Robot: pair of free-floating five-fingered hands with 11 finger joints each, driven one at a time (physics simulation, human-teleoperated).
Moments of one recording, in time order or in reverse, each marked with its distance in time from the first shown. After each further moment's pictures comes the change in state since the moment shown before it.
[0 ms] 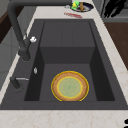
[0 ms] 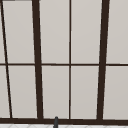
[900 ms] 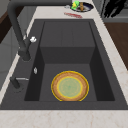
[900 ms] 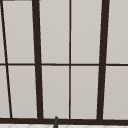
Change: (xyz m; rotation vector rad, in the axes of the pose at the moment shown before) left hand 0.043 0.079 -0.061 0.018 0.031 -0.030; right hand 0.000 0.000 0.000 0.000 0.000 0.000
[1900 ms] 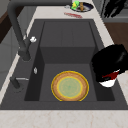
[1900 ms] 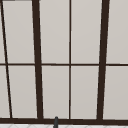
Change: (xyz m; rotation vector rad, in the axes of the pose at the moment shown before) left hand -0.061 0.048 -0.121 -0.008 0.018 -0.017; right hand 0.000 0.000 0.000 0.000 0.000 0.000
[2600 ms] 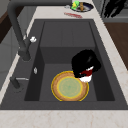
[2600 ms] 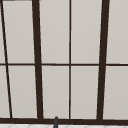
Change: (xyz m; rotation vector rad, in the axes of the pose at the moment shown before) left hand -0.102 -0.030 -0.067 0.000 0.003 -0.022; right hand 0.000 0.000 0.000 0.000 0.000 0.000
